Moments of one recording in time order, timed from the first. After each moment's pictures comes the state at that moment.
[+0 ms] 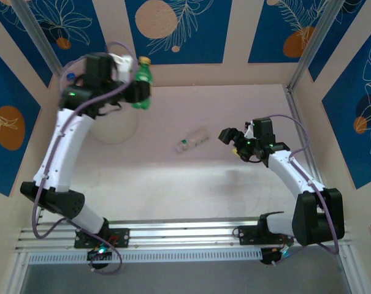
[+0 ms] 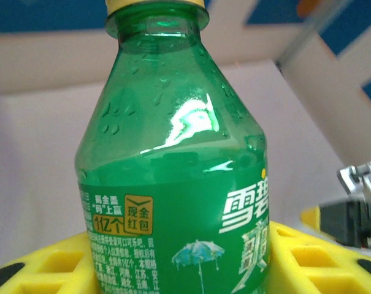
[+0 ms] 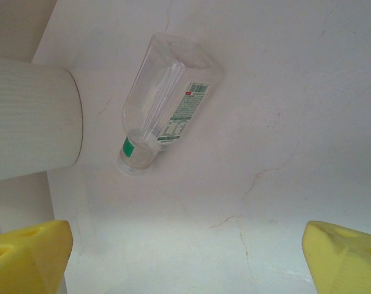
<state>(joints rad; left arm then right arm) -0.27 1.57 2.03 -1.02 0.30 -0.19 0.14 1.26 0.79 -0.35 -0.48 0.78</state>
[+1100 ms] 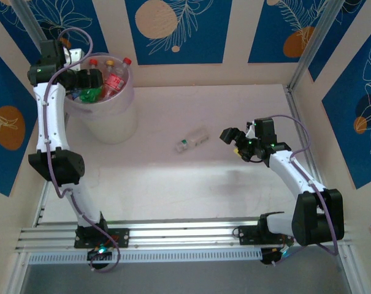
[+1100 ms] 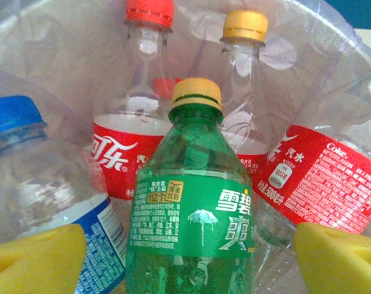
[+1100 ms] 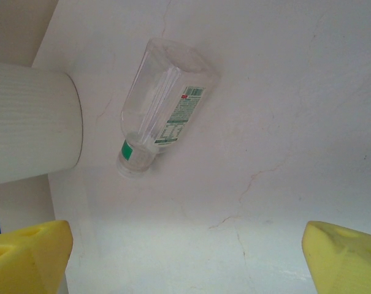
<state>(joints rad) 0.15 1.94 2.34 -1.20 0.22 0.03 0.12 1.26 0.79 -0.36 -0.49 0.77</state>
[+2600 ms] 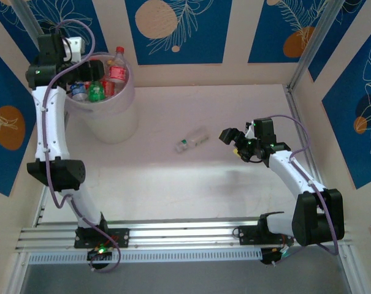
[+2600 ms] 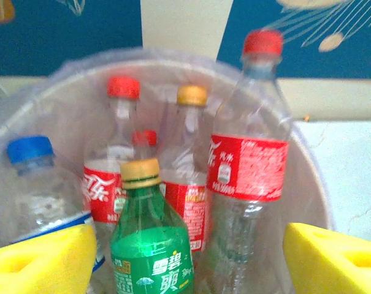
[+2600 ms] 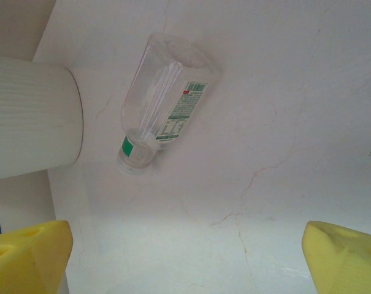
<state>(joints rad) 0.09 1.86 2.37 -1.13 0.21 0.01 0.13 1.26 0.79 -0.37 -0.49 0.78</state>
